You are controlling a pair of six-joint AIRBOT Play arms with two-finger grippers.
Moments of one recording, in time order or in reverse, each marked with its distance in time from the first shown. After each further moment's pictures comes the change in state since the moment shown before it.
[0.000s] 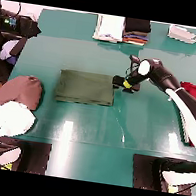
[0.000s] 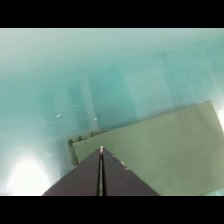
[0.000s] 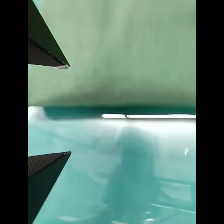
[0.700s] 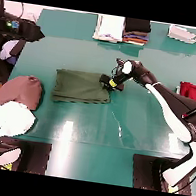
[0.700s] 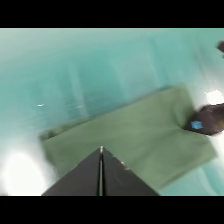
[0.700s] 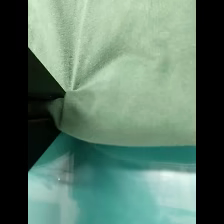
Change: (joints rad) left arm -0.052 -0.001 0.000 -0.042 -0.051 0.021; right arm 0.057 -0.238 0.177 0.117 -0.047 0.014
